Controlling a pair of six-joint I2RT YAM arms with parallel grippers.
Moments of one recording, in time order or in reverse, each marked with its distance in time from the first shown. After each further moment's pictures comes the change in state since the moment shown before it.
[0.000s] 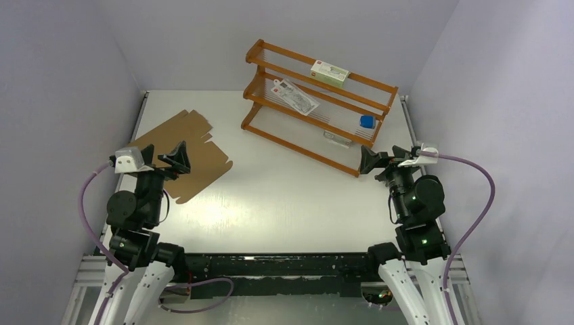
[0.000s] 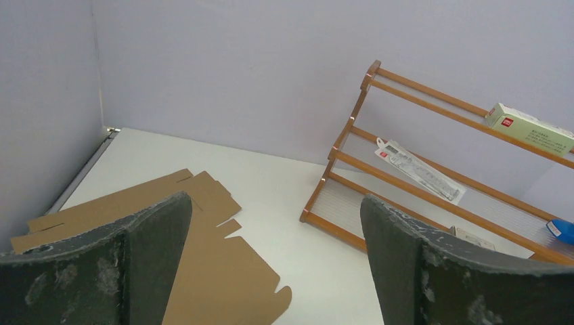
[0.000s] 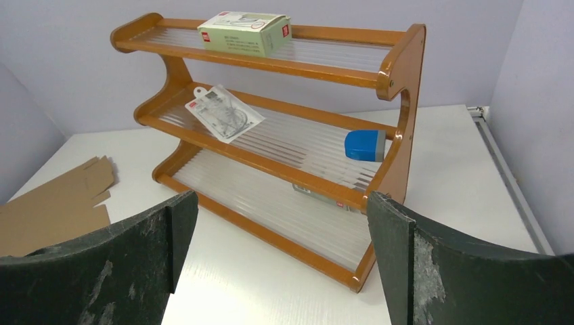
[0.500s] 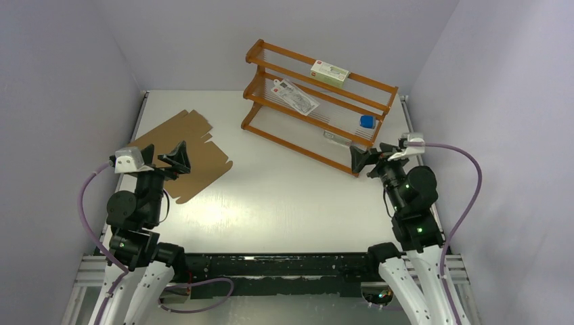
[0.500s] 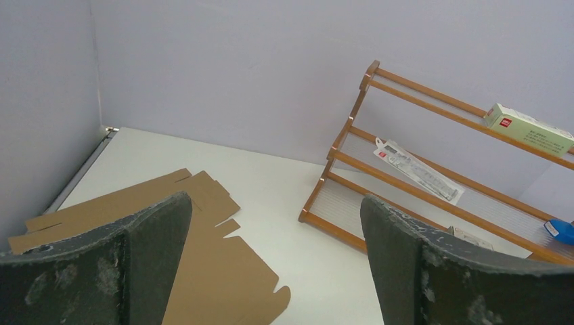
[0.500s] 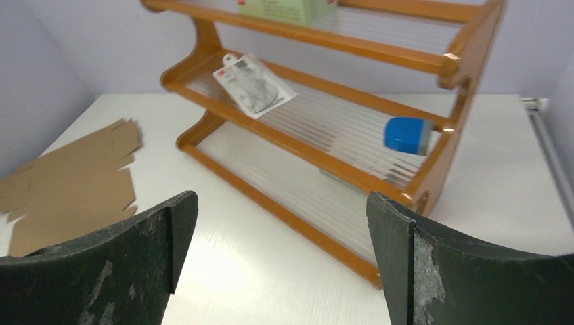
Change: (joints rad) left arm 0.000 0.000 0.000 0.000 0.002 -0.003; right arm 0.000 0.068 0.000 0.016 -0.100 0.001
